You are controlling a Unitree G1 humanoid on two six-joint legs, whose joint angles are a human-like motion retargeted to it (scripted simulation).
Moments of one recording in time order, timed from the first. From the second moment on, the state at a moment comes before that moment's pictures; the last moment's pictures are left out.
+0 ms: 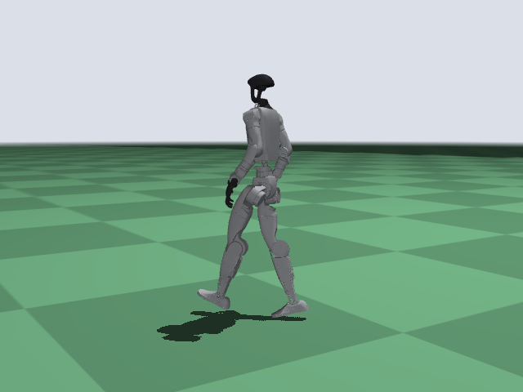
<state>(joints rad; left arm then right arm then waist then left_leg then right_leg) 0.26 0.20 -0.03 0.67 0.82 -0.38 -0.29 0.33 -0.20 0.12 0.72 -0.40 -0.25 0.32 -0.12 0.00 -0.02 -0.44 -0.14 -0.05 0.01 0.00 -0.05 0.16 0.20 0.20 0.12 -0.05 -0.22</state>
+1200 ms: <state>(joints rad) 0.24 0.08 0.01 0.90 0.74 -0.32 -0.22 0.19 -0.21 0.18 0.89 -0.39 -0.24 0.38 -0.23 -0.03 -0.09 -0.31 -0.12 0.21 0.48 0.06 0.07 -0.05 -0.01 -0.16 0.05 -0.05 -0.13</state>
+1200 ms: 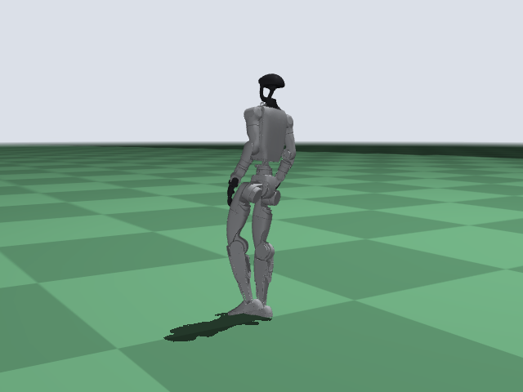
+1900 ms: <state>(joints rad) 0.19 0.13 -0.01 1.00 0.76 -0.22 -0.38 0.18 -0.23 0.20 0.91 -0.46 -0.37 0.27 -0.18 0.05 -0.09 -0.12 -0.12 0.07 0.06 -0.09 0.19 -0.25 0.04 -0.17 0.64 0.11 0.09</state>
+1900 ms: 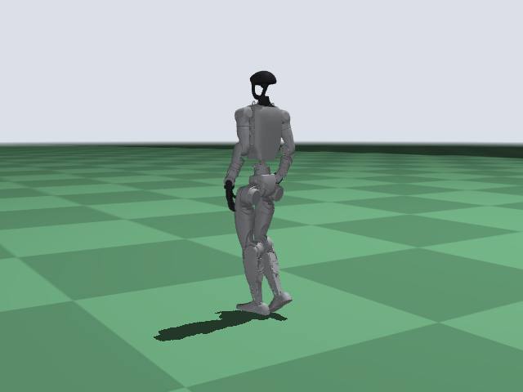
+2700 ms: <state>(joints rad) 0.19 0.11 0.01 0.94 0.80 -0.33 -0.22 0.19 -0.18 0.13 0.94 -0.43 -0.24 0.44 -0.23 -0.05 -0.11 -0.33 -0.14 0.20 0.51 0.03 0.05 -0.06 -0.03 -0.14 0.05 -0.04 -0.12</state>
